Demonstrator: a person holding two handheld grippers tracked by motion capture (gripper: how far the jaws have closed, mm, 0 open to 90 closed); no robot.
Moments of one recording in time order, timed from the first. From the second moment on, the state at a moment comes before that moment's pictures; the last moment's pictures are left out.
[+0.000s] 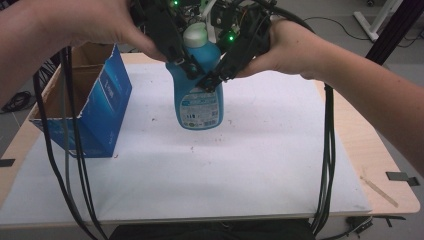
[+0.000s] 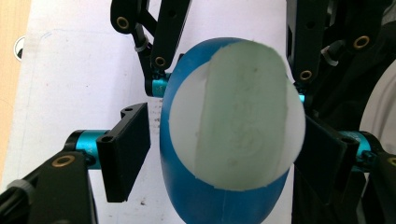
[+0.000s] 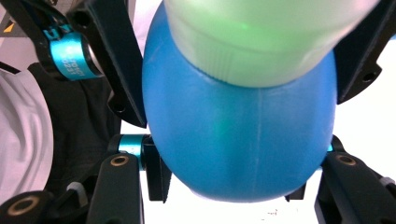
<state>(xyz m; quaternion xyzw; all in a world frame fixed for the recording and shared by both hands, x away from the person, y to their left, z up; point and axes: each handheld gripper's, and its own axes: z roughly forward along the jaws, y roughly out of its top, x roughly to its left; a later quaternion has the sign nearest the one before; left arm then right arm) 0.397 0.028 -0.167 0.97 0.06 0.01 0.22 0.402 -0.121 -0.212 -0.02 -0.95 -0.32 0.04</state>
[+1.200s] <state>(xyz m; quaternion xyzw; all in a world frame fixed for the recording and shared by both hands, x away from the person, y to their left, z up) 0.396 0.033 -0.164 0.97 0.06 0.01 0.25 0.406 -0.120 -0.213 -0.01 -0.94 -0.33 0.04</state>
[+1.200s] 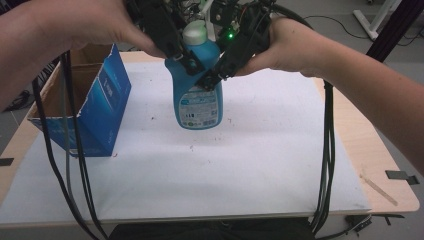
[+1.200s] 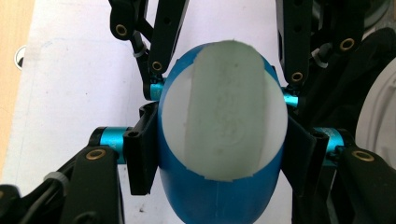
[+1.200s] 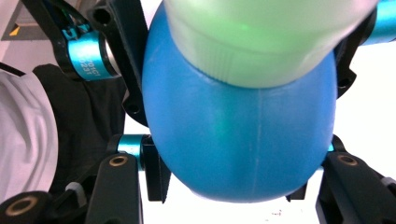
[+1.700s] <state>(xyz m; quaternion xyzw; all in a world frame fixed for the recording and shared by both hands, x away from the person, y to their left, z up) 0.391 0.043 -0.154 0.96 0.07 0.00 0.26 0.402 -0.117 -0.214 -0.02 -0.94 -0.33 0.07</state>
